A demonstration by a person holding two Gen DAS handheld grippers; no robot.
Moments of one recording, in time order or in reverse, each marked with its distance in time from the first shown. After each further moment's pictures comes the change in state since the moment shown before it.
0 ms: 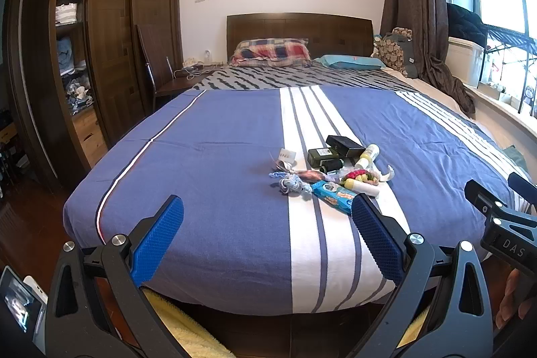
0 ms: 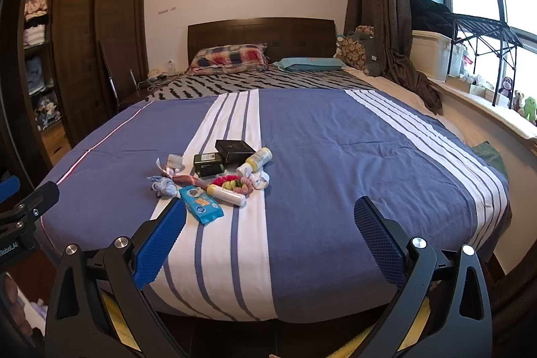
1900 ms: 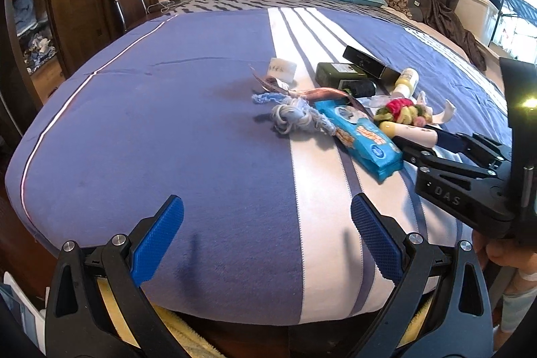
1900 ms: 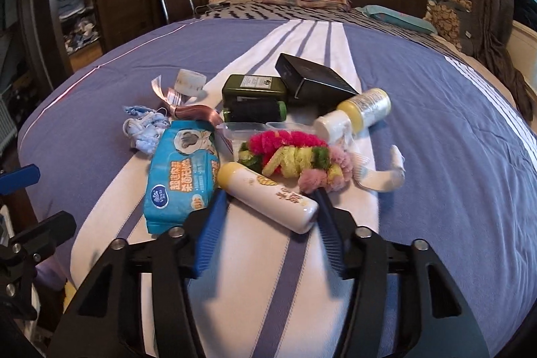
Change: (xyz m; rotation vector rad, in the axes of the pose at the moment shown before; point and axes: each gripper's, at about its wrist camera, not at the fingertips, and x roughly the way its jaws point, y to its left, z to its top) left arm 0.180 -0.007 -0.051 -0.001 0.290 -0.074; right arm 0.224 0.059 -0.033 -0.229 0.256 0.258
